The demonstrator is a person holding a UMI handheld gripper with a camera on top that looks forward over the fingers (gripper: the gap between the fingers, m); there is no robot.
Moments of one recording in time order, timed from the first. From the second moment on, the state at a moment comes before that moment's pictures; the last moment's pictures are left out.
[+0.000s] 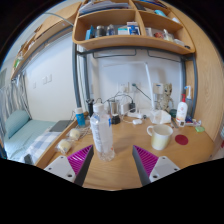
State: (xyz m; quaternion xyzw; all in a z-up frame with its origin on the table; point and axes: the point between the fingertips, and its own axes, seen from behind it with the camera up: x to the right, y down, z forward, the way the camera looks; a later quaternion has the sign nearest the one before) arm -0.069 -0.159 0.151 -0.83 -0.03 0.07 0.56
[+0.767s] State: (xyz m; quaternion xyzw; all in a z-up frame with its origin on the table) arm 0.029 0.047 0.169 -0.78 -0.04 0.05 0.62
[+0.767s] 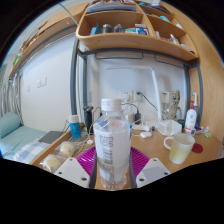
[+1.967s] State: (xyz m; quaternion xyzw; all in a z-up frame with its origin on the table) arm 0.145 0.173 0.295 -0.63 0.47 0.55 0.28
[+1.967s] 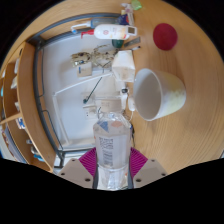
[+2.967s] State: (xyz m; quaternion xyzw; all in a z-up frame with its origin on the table) arm 0.299 0.190 0.338 -0.82 0.10 0.18 0.53
